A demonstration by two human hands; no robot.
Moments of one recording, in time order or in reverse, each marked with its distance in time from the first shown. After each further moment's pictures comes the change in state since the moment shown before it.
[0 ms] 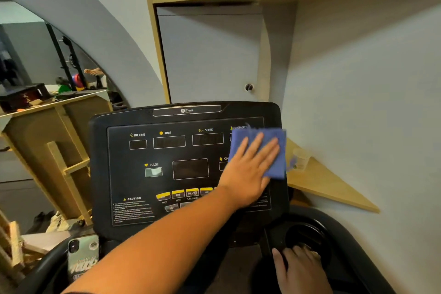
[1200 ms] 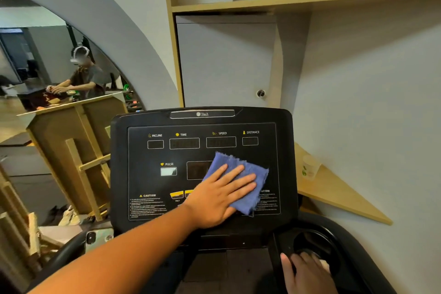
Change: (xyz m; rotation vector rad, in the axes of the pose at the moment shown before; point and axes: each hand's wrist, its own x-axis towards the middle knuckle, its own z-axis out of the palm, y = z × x) left_hand -0.103 -0.061 0.002 0.081 -0.070 0.203; right_hand 0.008 -0.005 0.002 0.042 -0.015 0.029
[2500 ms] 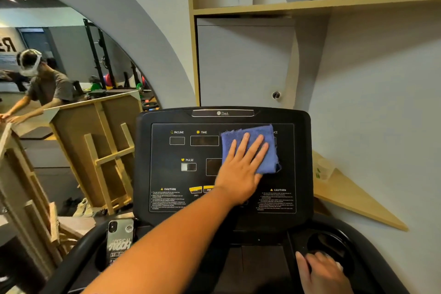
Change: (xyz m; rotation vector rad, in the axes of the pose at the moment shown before) left_hand 0.045 -0.004 -0.018 -0.142 0.097 -0.424; right_hand -0.016 0.004 0.020 -0.002 0.351 -0.125
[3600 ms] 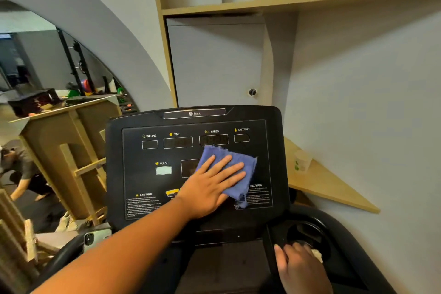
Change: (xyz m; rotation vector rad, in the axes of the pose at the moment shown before) left_hand -0.035 -0.025 0.006 0.151 -0.120 0.349; right_hand -0.004 0.002 -0.003 0.104 -0.051 0.075
